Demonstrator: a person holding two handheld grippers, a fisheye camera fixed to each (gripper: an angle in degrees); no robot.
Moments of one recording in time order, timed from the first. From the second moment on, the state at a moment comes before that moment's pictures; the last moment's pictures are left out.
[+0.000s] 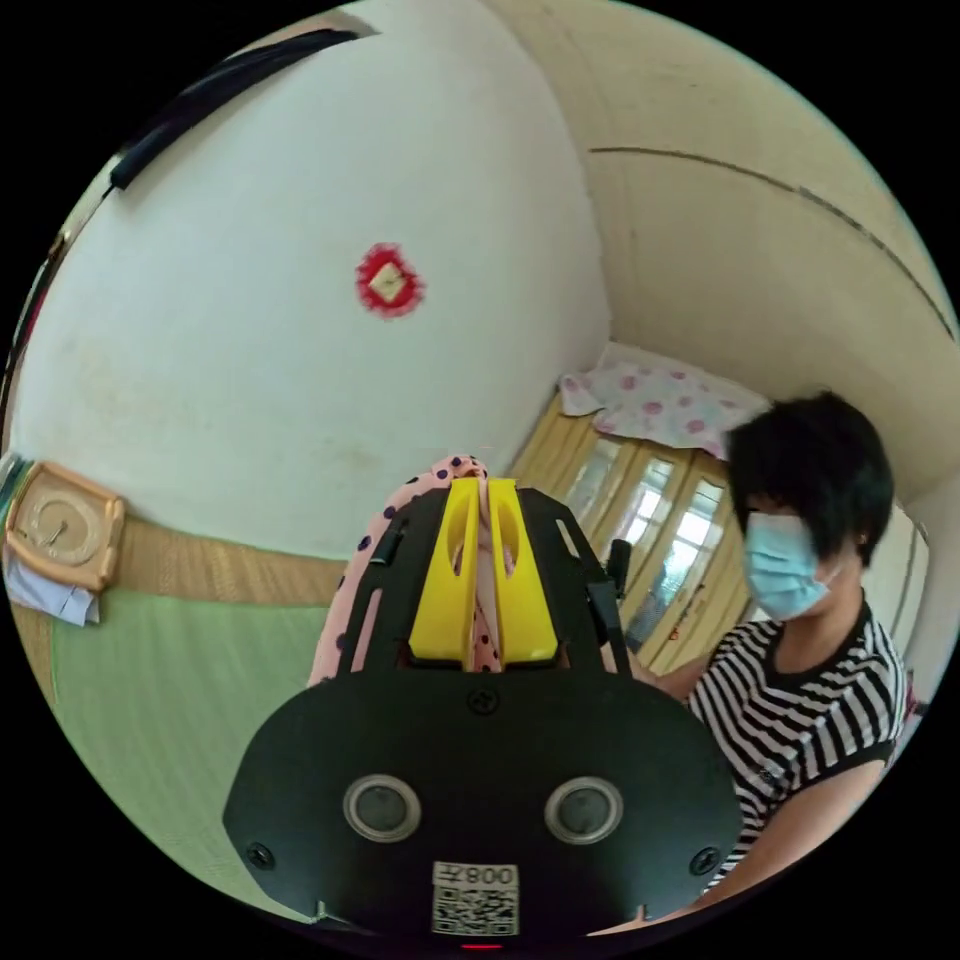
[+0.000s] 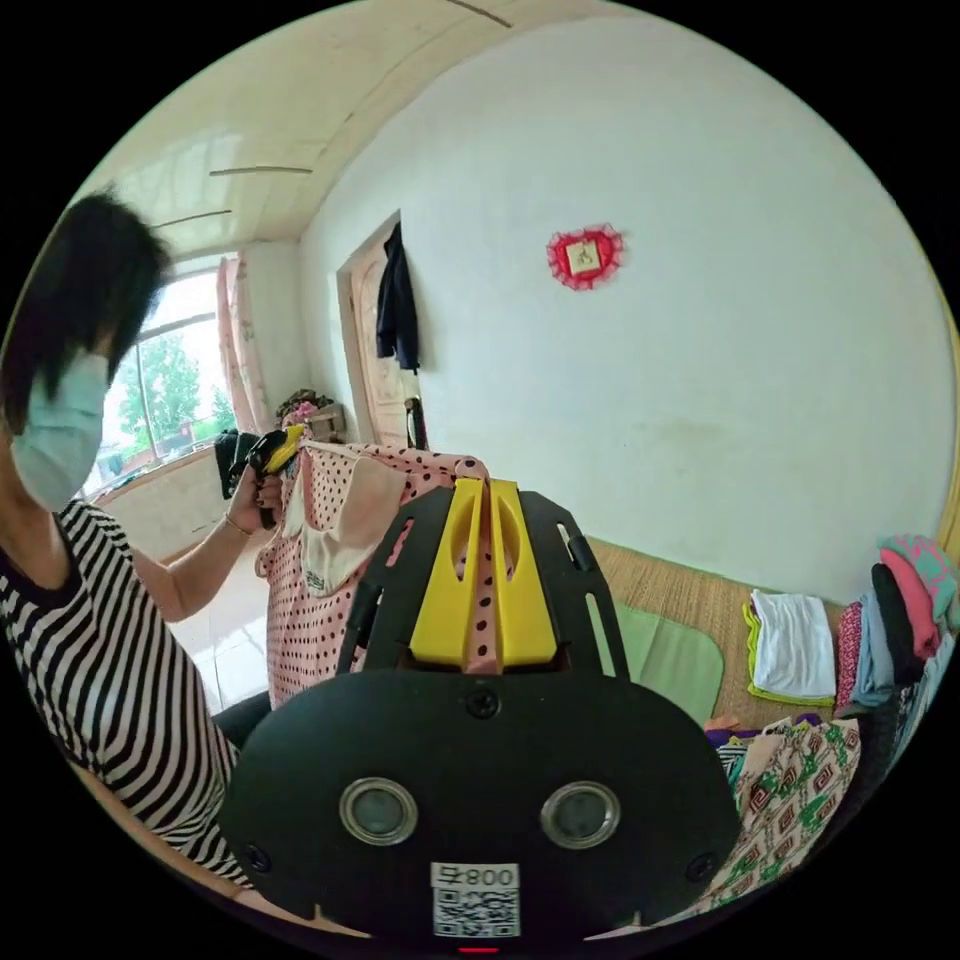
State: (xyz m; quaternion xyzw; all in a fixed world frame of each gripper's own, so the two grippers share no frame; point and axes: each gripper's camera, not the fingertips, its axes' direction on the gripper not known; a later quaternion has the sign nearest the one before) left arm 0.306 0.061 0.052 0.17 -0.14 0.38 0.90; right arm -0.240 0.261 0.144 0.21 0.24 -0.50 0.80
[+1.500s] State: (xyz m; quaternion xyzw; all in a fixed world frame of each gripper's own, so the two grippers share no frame) left arm -0.066 0.042 0.042 -0.11 -0.39 -0.13 0.91; right arm 0.174 0.028 0.175 -0.10 0.31 0.01 0.95
